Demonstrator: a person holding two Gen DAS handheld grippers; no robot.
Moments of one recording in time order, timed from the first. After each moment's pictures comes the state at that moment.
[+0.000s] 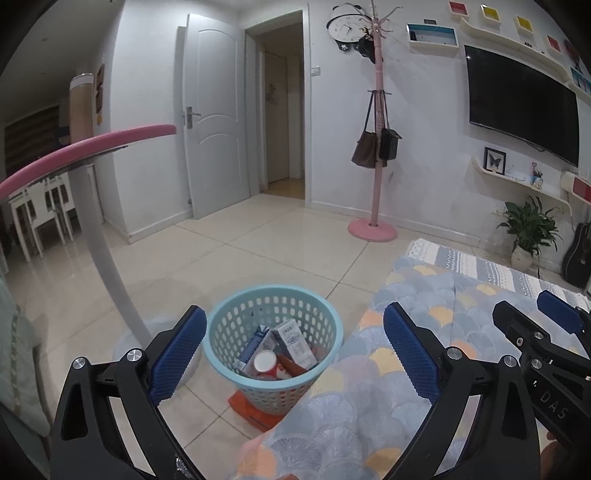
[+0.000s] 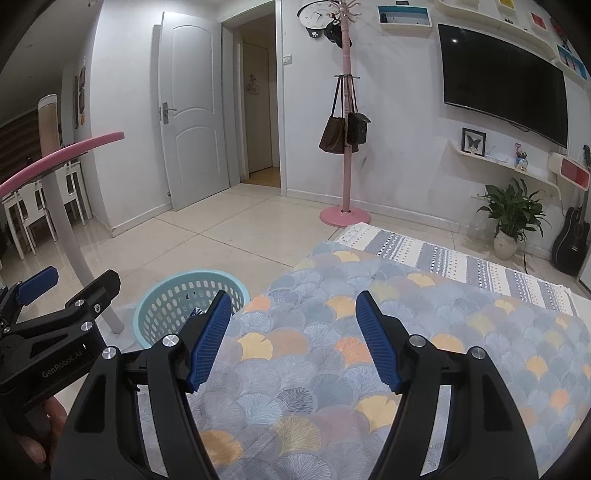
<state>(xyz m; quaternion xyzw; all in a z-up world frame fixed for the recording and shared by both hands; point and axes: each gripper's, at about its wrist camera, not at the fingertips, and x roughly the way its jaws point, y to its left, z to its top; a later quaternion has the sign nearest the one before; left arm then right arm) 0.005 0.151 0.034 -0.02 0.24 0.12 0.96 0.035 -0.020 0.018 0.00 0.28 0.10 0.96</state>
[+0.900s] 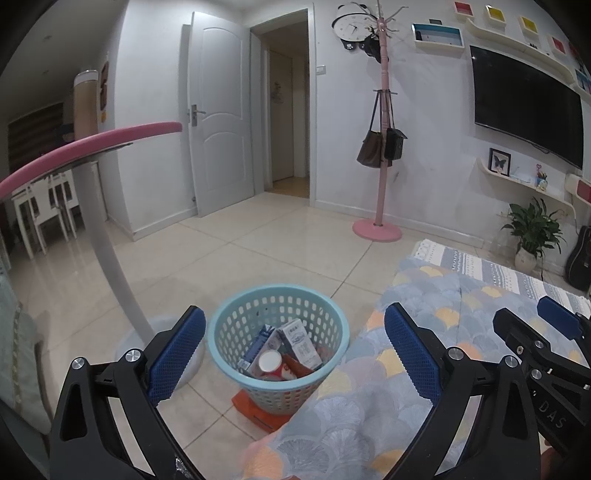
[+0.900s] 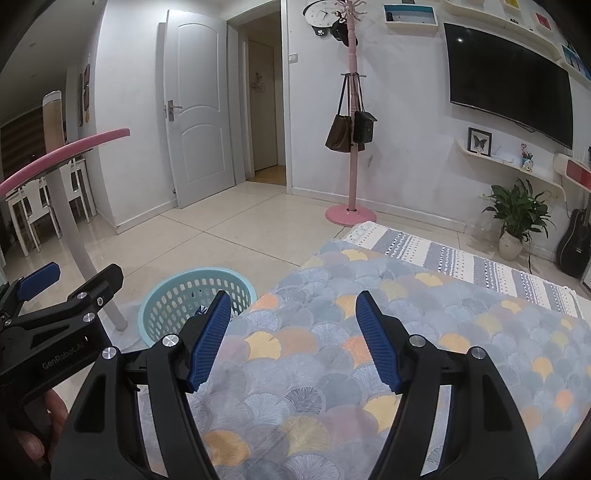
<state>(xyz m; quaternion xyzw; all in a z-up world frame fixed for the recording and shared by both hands) 0.007 0.158 0.033 -0.03 0.24 0.13 0.96 0.037 -0.015 0.015 0.00 0.28 0.11 0.95</state>
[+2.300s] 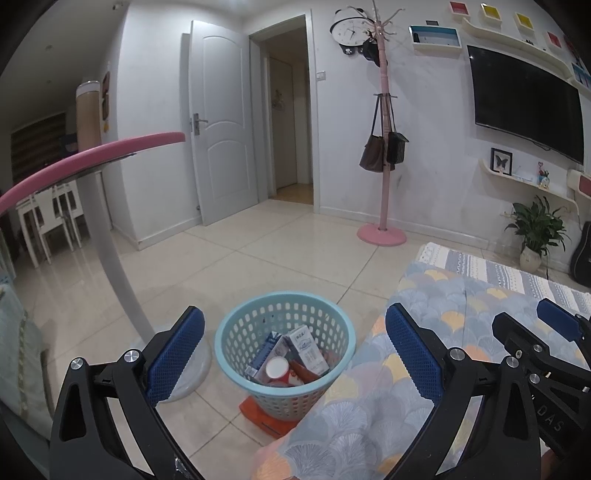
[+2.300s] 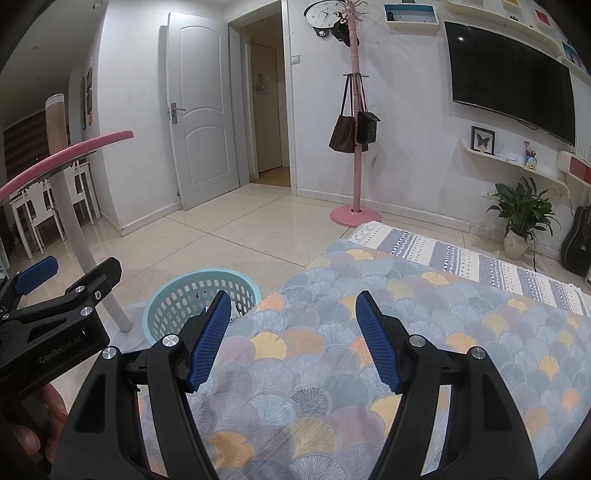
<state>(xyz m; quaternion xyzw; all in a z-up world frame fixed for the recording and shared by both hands) 0.006 0.160 0.037 -0.01 0.23 0.14 0.96 0.036 -0.015 0.012 0.00 0.28 0.12 0.95</state>
